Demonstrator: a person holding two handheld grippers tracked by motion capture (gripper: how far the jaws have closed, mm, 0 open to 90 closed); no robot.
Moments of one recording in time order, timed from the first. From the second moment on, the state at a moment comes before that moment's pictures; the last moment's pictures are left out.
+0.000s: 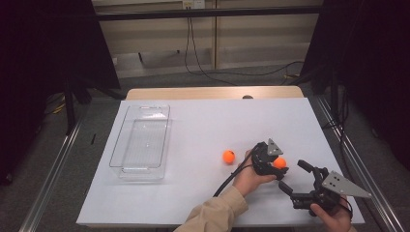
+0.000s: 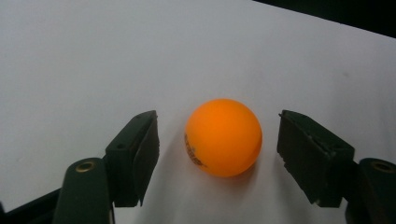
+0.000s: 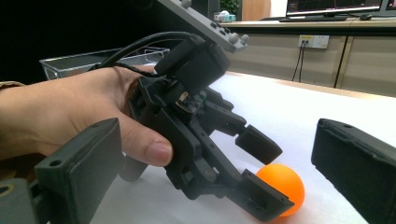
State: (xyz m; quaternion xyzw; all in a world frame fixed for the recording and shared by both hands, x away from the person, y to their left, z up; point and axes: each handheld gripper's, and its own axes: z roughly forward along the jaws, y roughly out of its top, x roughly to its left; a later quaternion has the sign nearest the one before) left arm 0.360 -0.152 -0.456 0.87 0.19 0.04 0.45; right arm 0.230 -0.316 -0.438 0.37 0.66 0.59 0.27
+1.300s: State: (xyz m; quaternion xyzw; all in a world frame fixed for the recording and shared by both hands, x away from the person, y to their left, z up) left arm 0.357 -0.139 -0.454 0.89 0.18 0.01 0.42; right arm 0.229 -0.317 -0.438 0.37 0.66 0.59 0.27
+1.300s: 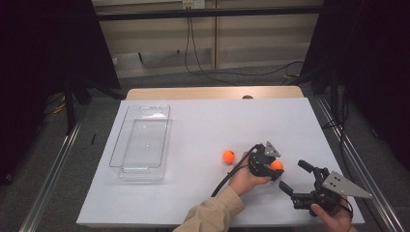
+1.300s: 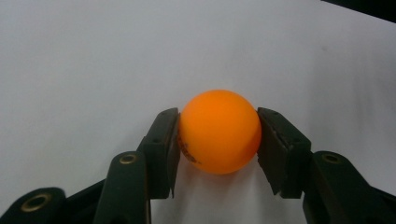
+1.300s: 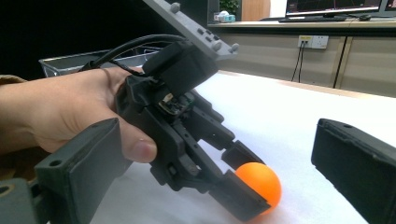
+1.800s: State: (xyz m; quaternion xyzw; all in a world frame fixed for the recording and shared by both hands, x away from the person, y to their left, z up) left arm 0.351 -0.120 -0.453 0.89 0.18 0.00 0.42; right arm 0.229 -0.316 -0.438 0.37 0.67 0.59 0.27
